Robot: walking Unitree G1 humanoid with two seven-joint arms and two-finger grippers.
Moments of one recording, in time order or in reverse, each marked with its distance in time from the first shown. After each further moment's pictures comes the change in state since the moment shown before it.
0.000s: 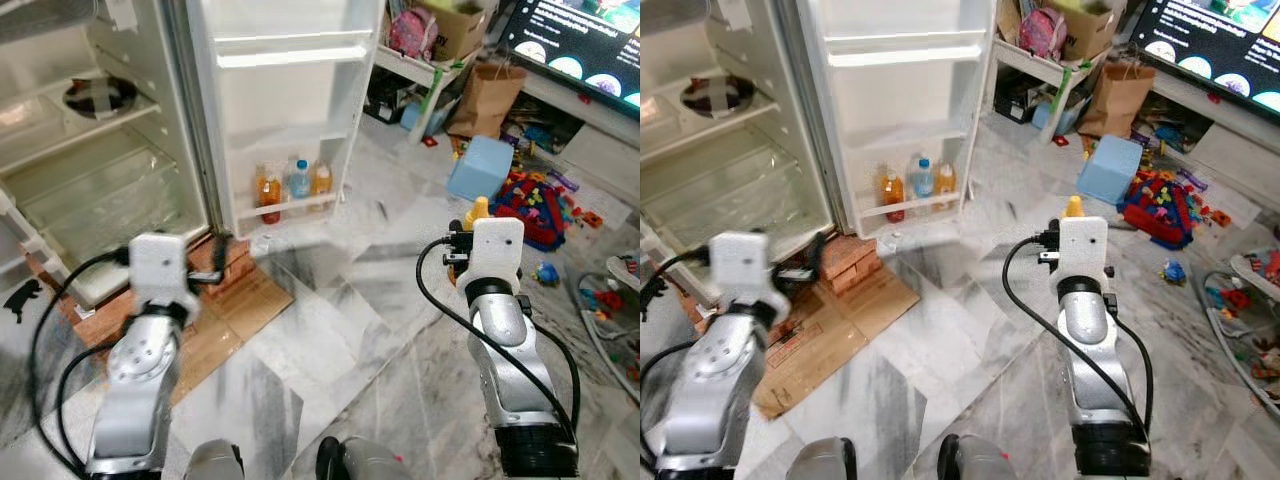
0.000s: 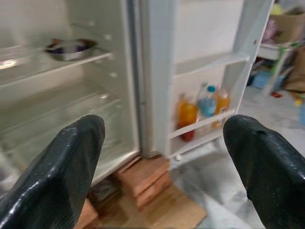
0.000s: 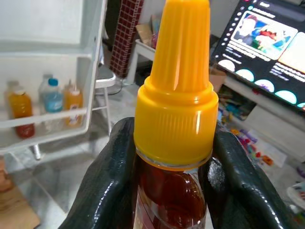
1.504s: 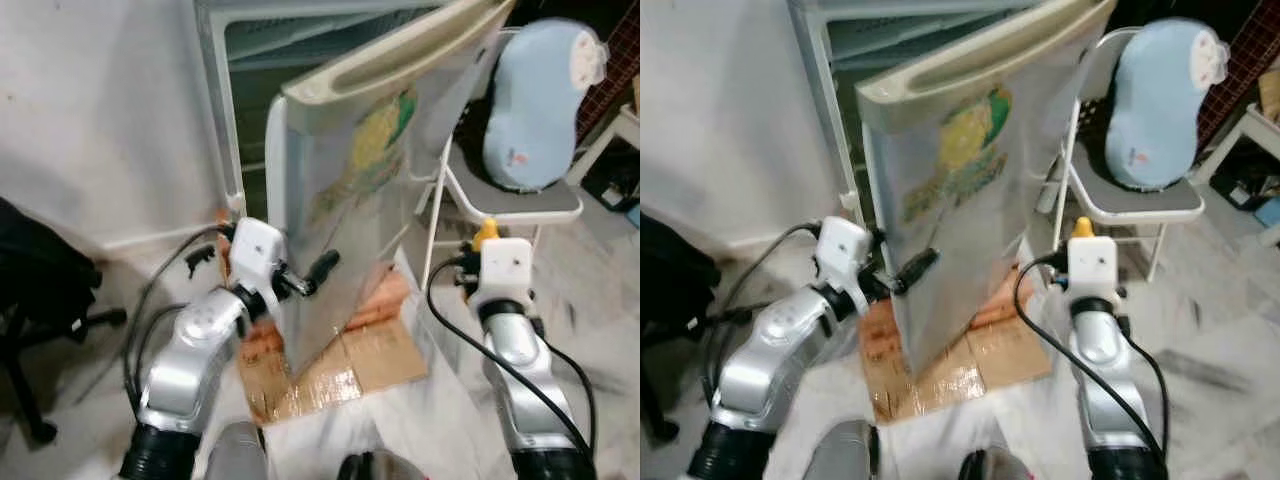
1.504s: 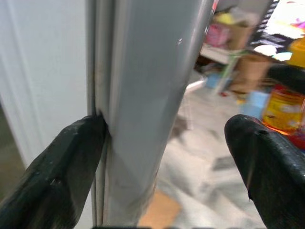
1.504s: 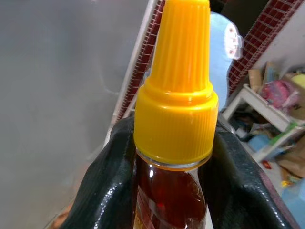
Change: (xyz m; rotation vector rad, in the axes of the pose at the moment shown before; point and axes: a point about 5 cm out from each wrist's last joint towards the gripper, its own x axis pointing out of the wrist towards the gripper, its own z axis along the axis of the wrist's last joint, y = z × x) left arm 0.018 -0.112 0.019 -0.134 0.086 -0.801; right arm -0.019 -0.016 -0.016 -0.068 0.060 -0.054
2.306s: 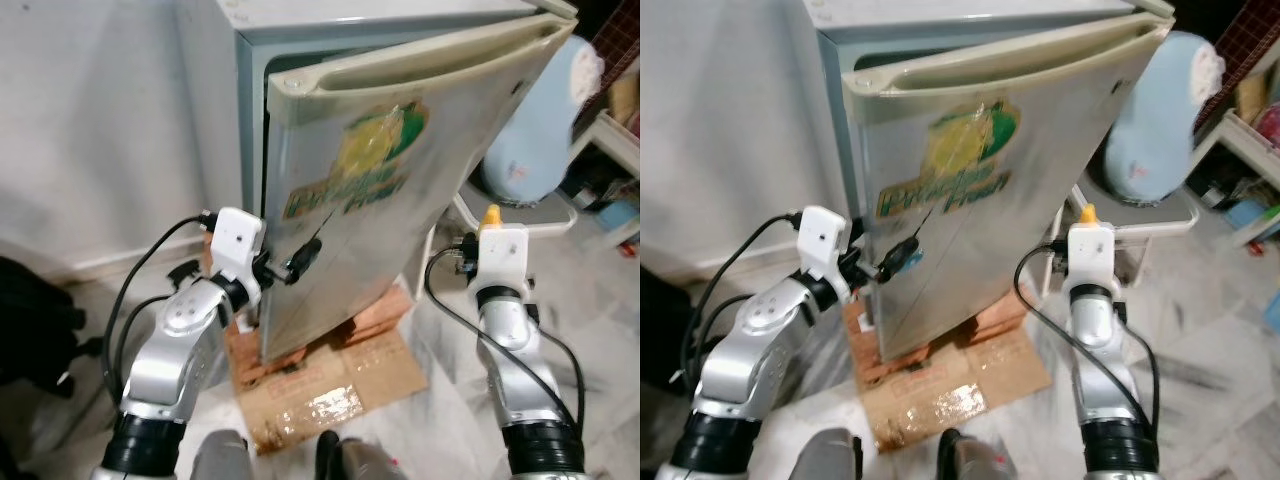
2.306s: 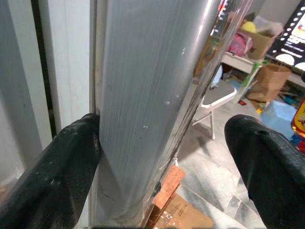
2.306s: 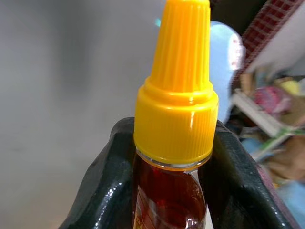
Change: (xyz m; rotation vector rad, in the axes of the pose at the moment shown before) left arm -0.011 0.029 0.008 0.020 -0.039 0.121; right arm 0.012 -0.001 0.003 0.001 -0.038 -0.017
